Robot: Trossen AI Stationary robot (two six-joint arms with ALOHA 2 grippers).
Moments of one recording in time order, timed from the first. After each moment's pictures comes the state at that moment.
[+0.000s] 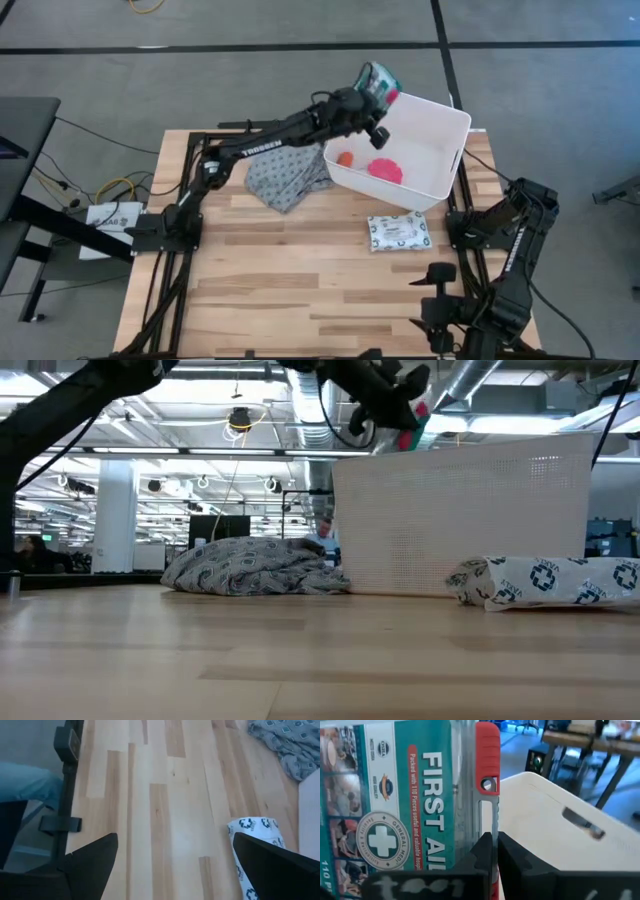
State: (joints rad) left arm 0.30 2.25 2.35 -0.37 -0.22 -0.08; right arm 1.11 1.63 1.44 -1.21 0.68 0.99
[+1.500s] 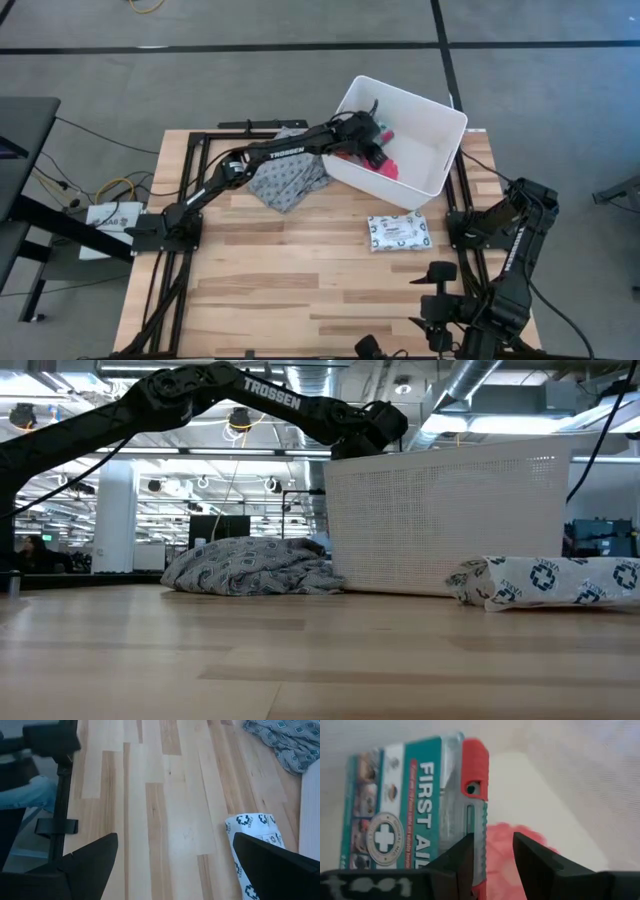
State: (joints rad) left arm 0.36 2.50 2.36 -0.48 -0.03 -0.25; right arm 1.11 1.63 1.44 -1.23 0.68 1.02
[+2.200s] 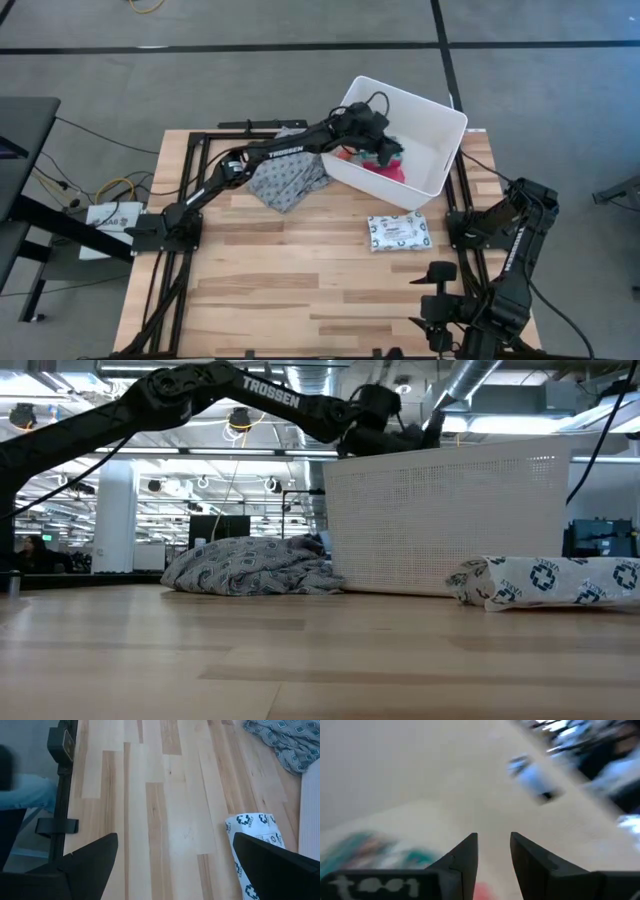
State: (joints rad) left arm 0.37 2.49 2.36 -0.18 0.33 -0.38; right arm 1.11 1.63 1.44 -1.23 0.68 1.02
